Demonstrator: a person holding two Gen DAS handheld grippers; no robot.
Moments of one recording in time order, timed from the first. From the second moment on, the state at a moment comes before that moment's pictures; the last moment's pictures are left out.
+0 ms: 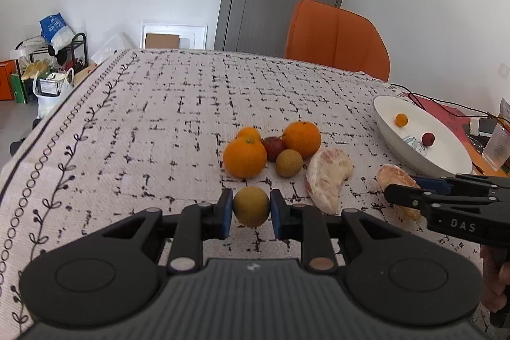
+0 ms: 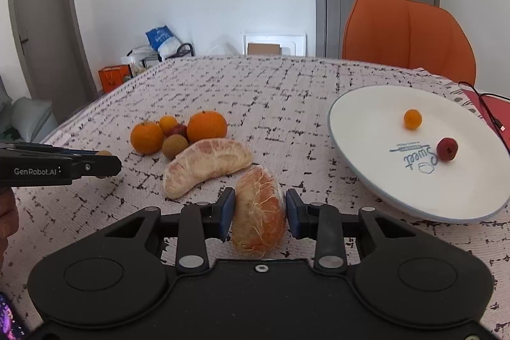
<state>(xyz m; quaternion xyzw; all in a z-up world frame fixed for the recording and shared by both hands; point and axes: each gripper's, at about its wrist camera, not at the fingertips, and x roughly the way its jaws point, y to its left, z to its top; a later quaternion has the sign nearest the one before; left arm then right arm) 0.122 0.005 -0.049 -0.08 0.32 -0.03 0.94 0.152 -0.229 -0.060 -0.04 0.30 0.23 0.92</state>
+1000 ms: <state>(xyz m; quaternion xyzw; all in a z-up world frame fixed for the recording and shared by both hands) 0.152 -0.057 -0.010 -0.03 0.28 -0.09 0.95 0.152 -0.293 -0.031 0.01 0.26 0.17 0.95</state>
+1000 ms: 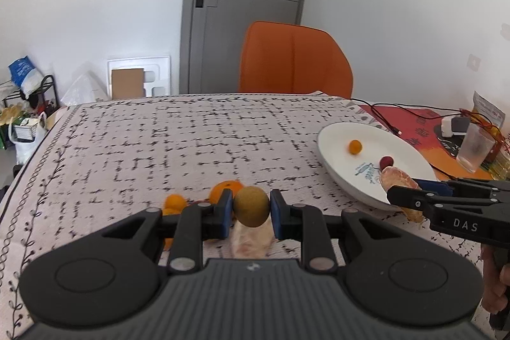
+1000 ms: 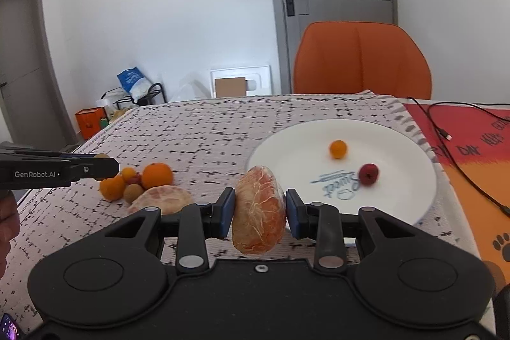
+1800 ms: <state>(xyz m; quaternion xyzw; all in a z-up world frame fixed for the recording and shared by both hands) 0.207 -0.131 -0.010 0.02 0.29 -0.17 0.94 0.178 -0.348 -0.045 0.05 0.26 0.09 0.96</state>
